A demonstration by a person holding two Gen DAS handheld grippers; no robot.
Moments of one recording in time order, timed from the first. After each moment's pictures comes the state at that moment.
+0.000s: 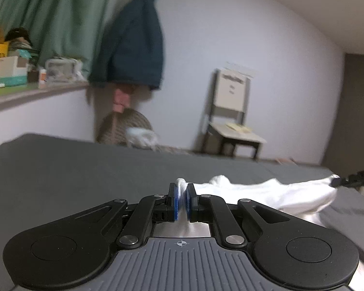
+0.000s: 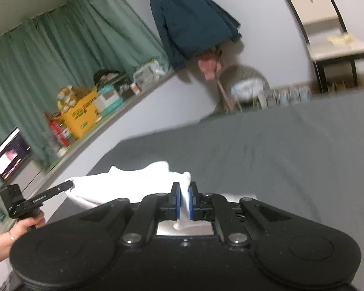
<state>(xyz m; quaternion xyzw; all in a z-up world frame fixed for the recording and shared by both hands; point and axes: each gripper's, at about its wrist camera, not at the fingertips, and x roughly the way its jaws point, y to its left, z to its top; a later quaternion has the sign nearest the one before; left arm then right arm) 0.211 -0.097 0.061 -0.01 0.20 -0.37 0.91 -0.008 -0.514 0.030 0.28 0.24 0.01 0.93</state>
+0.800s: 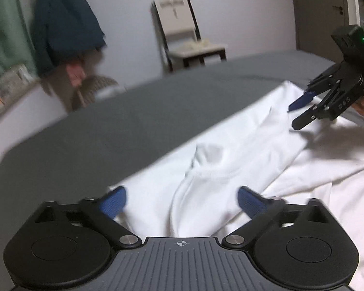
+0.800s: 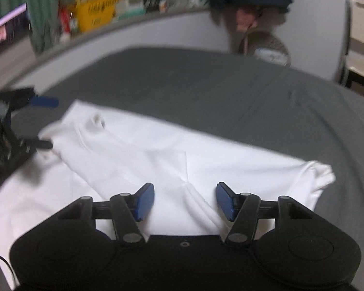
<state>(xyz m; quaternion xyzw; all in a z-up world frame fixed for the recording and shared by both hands) 0.154 -0.151 0.051 0.24 0.26 -0.42 0.84 0.056 -0.402 -0.011 0.06 0.39 0.04 0.92</state>
